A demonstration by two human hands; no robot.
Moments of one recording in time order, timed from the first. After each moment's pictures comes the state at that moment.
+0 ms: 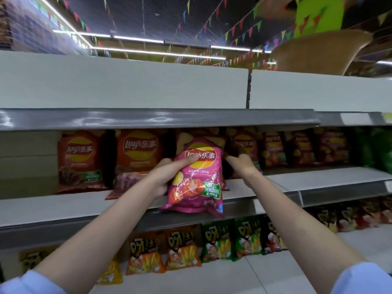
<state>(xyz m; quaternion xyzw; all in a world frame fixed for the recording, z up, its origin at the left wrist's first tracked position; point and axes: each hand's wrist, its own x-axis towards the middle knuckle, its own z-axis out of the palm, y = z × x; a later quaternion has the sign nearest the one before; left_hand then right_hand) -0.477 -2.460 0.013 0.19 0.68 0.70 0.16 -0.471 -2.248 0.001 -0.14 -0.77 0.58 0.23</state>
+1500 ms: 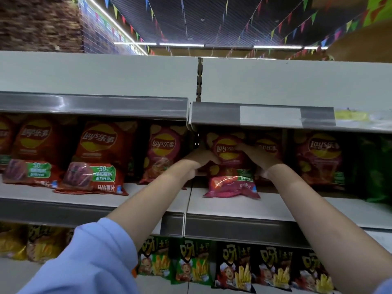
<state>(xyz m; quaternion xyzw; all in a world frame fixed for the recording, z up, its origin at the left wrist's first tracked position) -0.512 -2.093 0.016 0.09 0.76 0.65 0.06 -0.505 -1.924 0.021 -0.02 -0.76 0.65 0.07</state>
